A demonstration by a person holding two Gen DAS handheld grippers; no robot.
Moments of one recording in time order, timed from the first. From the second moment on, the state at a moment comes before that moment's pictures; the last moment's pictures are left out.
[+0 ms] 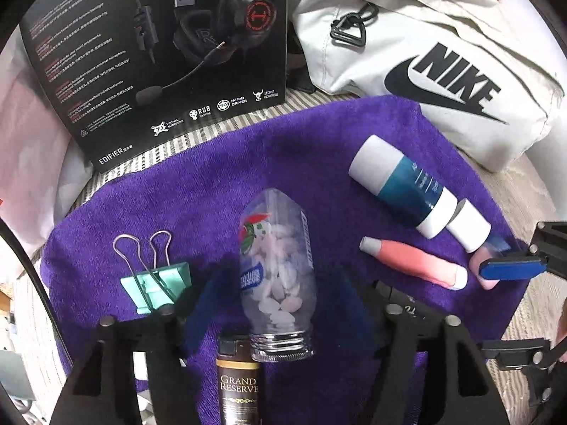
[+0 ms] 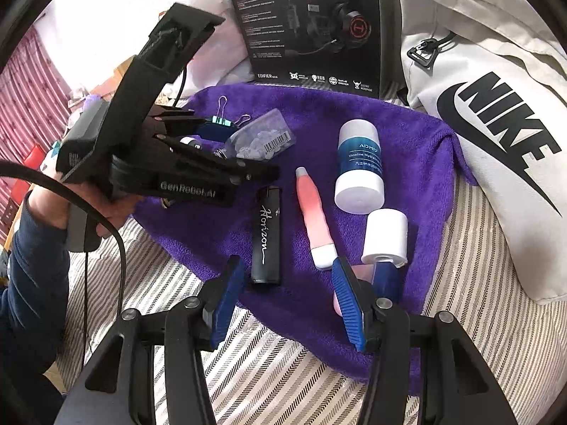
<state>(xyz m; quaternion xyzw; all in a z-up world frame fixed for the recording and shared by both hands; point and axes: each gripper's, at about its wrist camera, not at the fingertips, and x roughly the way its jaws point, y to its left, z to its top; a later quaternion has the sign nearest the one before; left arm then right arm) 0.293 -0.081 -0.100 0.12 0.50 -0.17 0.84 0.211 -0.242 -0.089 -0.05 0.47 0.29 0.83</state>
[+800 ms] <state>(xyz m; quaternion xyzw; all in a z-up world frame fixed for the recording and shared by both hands) 0.218 -0.068 -0.007 0.11 0.44 -0.10 0.88 0.140 -0.242 -0.013 -0.08 0.39 0.20 0.89</state>
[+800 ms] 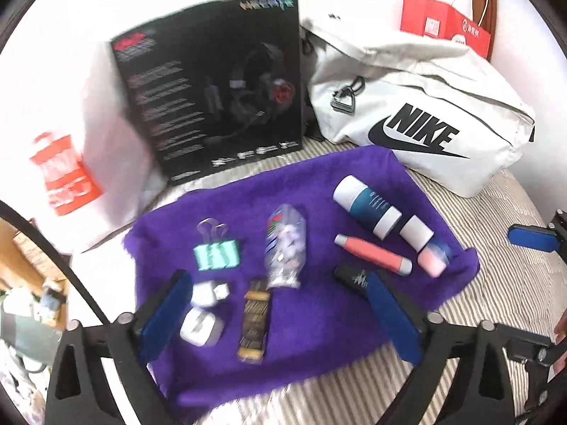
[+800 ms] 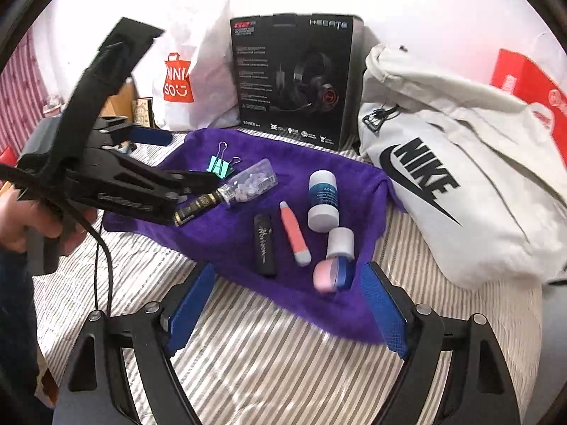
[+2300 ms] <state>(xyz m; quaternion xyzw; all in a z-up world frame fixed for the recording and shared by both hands) 0.045 0.005 -0.015 -0.01 0.46 0.00 0.89 0.028 -0.237 -0.006 -0.03 0.43 0.06 0.90</state>
